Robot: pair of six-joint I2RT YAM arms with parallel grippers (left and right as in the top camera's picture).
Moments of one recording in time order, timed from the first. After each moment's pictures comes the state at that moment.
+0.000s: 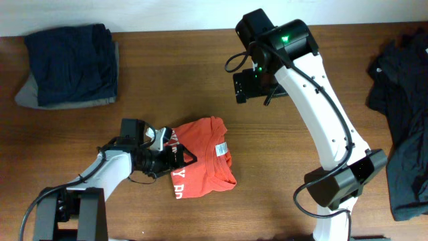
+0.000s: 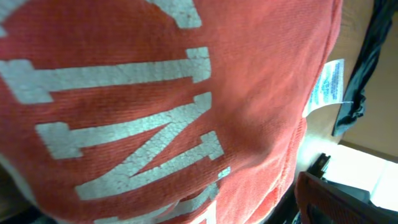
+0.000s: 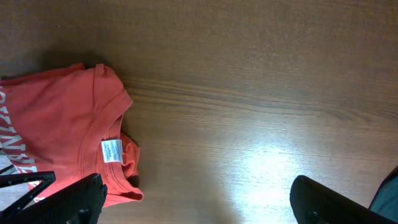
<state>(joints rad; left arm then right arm) -0.08 1.61 0.69 -0.44 0.75 -0.23 0.43 2.04 2.32 -1.69 0.12 0.33</state>
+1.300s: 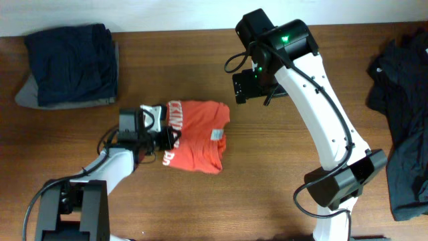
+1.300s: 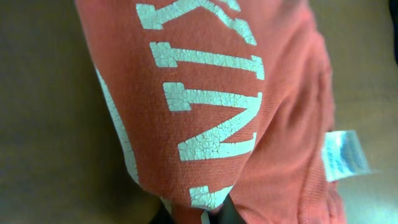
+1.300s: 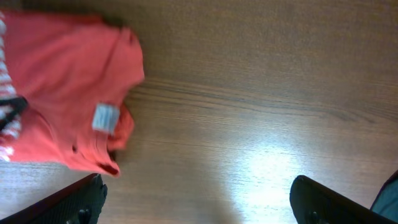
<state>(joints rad) -0.08 1.65 0.72 0.00 0.53 -0.23 0.43 2.04 2.32 -1.69 0.11 0.32</state>
